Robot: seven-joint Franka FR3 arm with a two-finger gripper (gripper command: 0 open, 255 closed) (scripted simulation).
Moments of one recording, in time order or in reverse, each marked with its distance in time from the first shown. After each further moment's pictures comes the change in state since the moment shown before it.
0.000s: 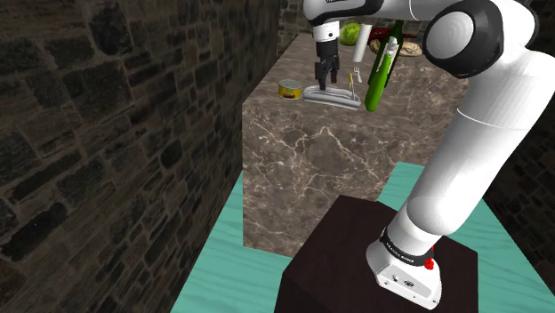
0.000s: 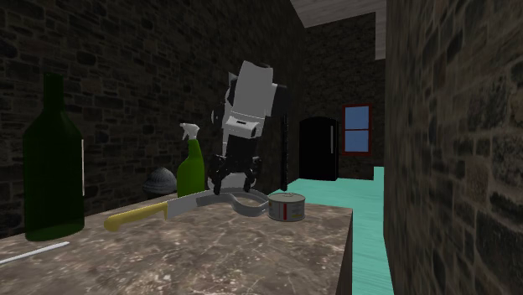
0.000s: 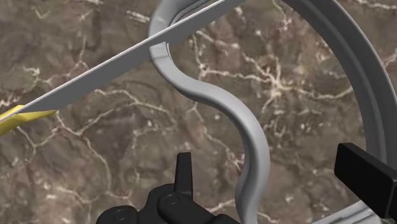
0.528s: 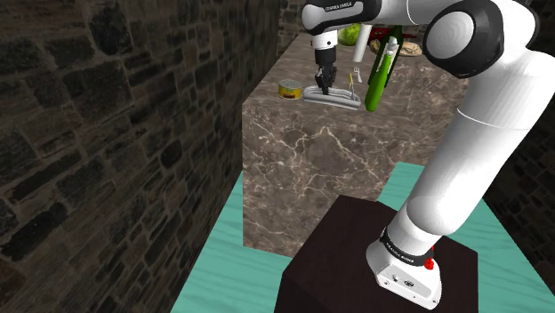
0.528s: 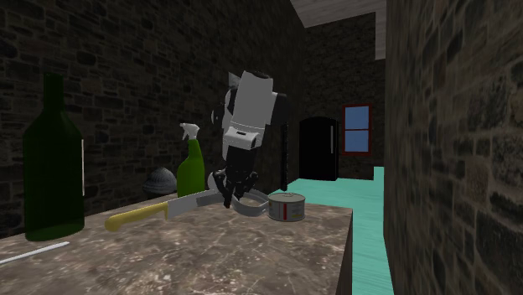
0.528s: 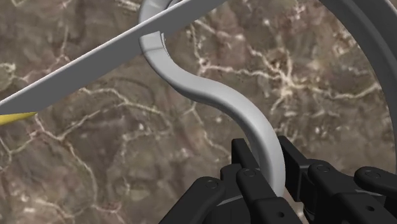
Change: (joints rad) arm 0.000 -0.001 0.000 -0.064 -0.001 0.062 0.009
